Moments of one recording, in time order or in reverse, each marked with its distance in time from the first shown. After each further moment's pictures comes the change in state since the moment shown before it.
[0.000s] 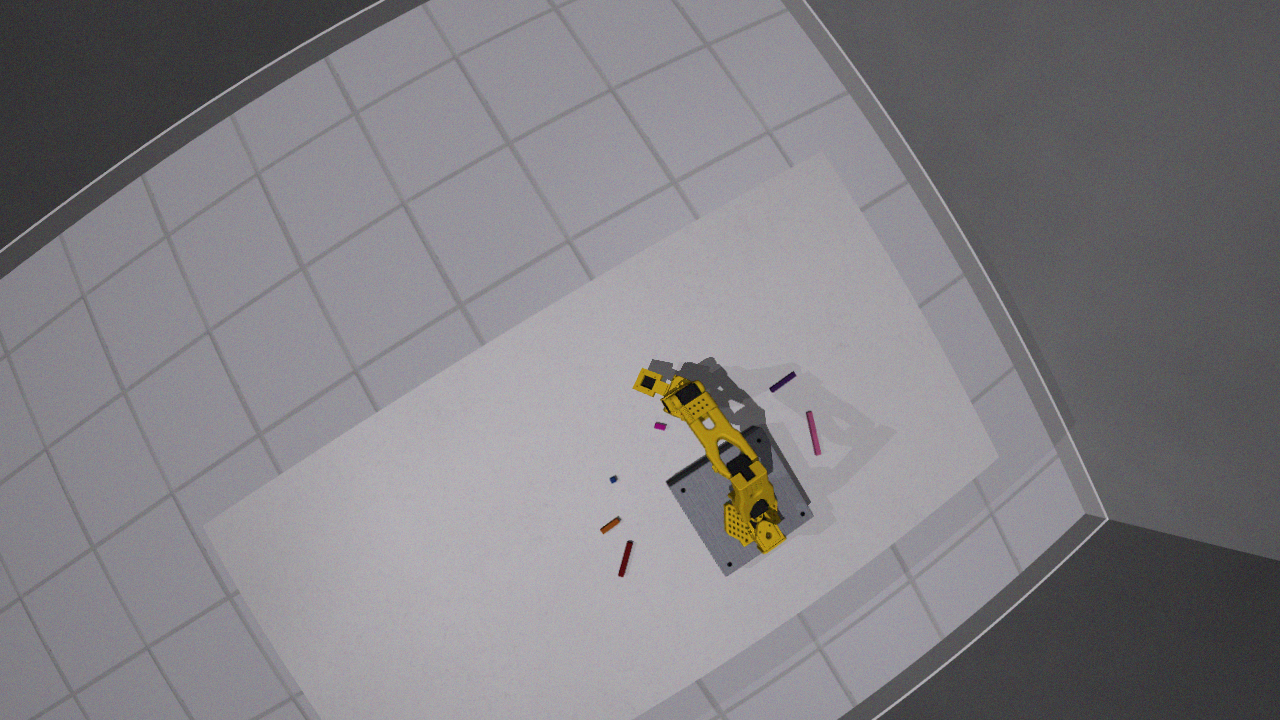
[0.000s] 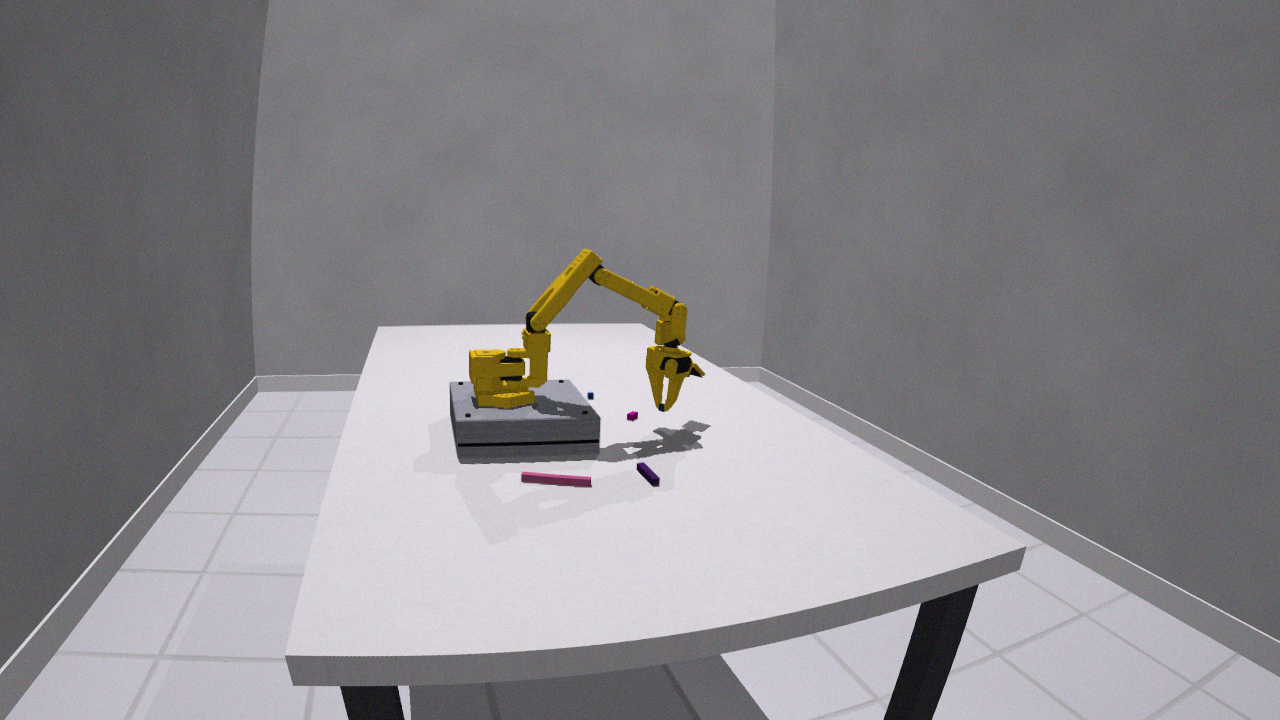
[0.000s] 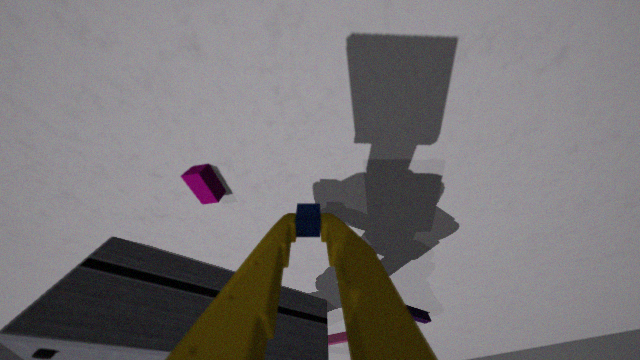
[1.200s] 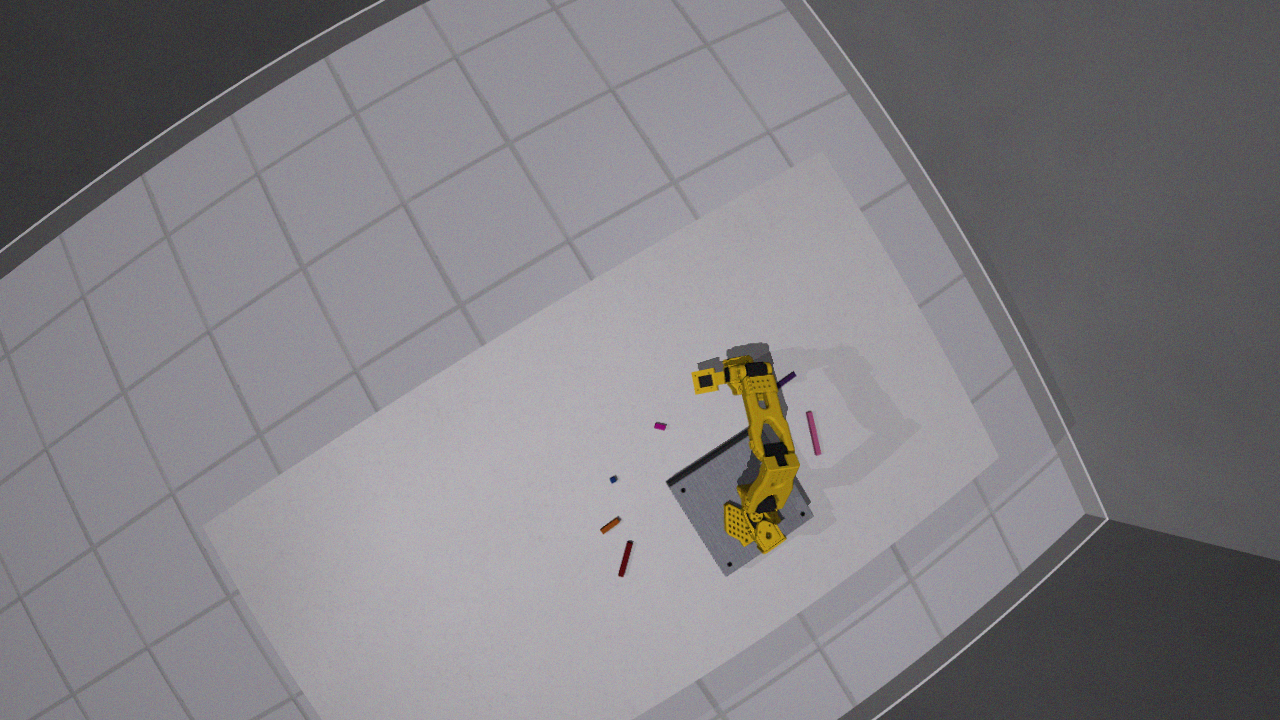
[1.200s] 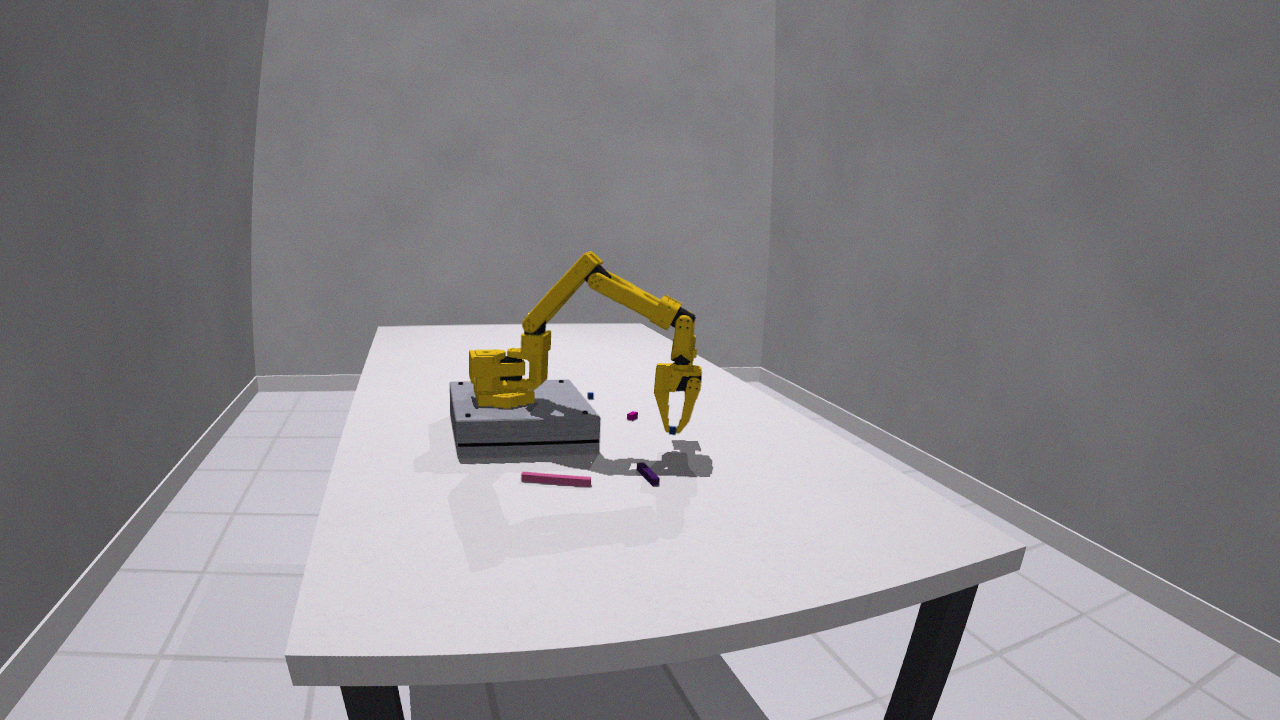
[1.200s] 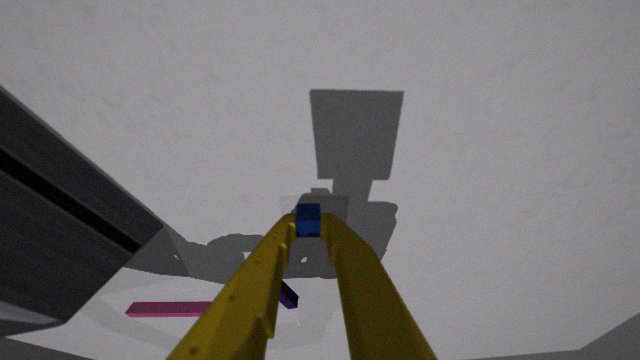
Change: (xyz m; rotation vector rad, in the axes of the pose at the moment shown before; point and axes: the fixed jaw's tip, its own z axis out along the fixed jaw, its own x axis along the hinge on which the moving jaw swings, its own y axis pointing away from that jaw) arm 0.084 -0.082 0.001 0.007 -0.020 -0.616
